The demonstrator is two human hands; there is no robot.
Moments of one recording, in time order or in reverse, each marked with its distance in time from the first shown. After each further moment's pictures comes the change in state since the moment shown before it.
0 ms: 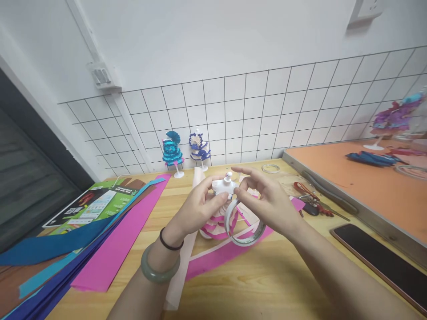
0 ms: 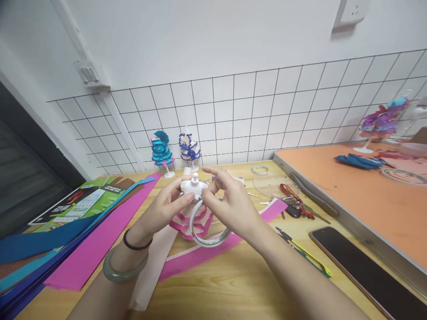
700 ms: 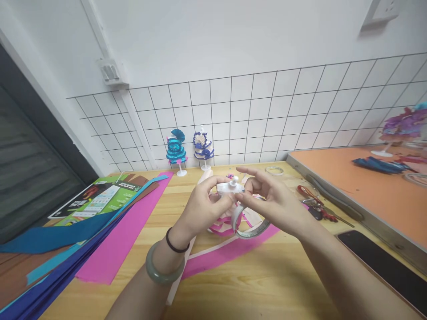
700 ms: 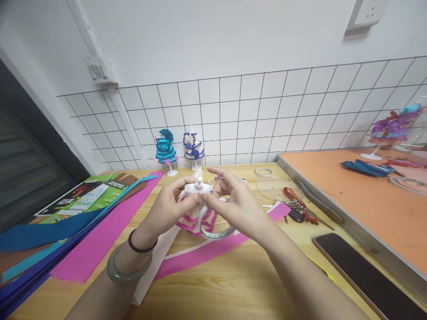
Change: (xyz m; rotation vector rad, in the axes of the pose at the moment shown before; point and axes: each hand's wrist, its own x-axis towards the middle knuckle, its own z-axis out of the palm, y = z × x) left_hand -0.003 0.008 0.009 0.115 0.178 -0.038; right_hand 0.001 0.000 -0.007 0.129 -0.159 0.084
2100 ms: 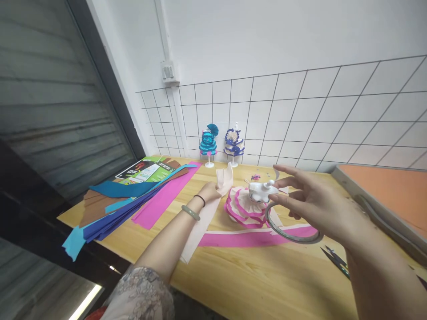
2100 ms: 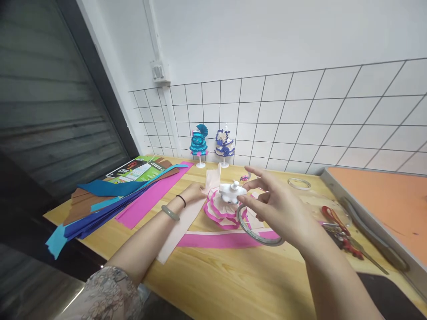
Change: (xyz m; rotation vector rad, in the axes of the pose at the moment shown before) left_hand 0.027 -0.143 -0.052 0.810 0.011 -0.460; right_hand -0.010 -0.012 -0.029 -0.236 -0.054 0.072
